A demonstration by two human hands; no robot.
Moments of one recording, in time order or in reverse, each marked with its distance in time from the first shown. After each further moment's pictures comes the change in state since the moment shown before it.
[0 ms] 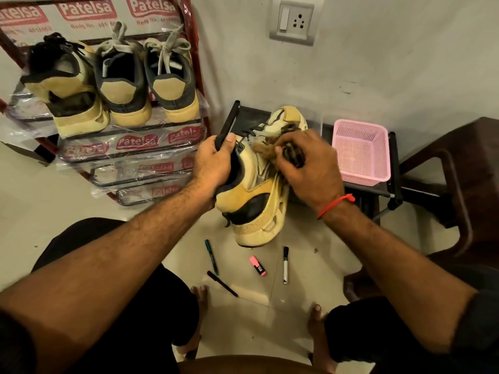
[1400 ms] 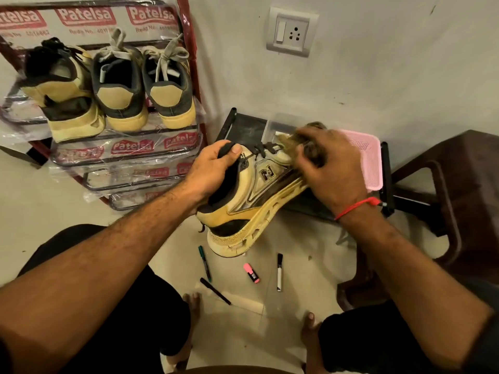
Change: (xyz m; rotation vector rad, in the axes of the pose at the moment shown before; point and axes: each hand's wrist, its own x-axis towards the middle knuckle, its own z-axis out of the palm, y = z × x) left_hand -0.003 0.002 -0.009 -0.102 -0.296 0.118; right_hand 0.010 0.018 -0.037 -0.126 0.022 -0.022
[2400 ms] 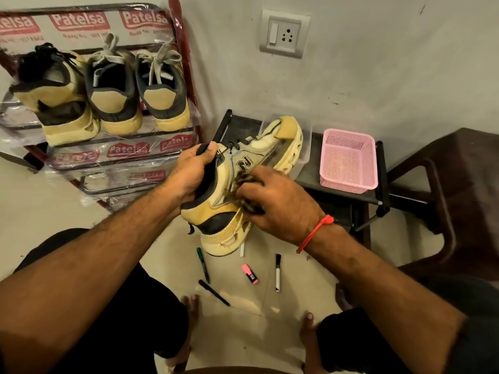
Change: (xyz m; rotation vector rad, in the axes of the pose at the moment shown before) left_hand 0.010 -0.005 -0.011 -0.245 0.103 -0.184; right_hand -0.036 -0.041 0.026 -0.111 -0.439 -0.391
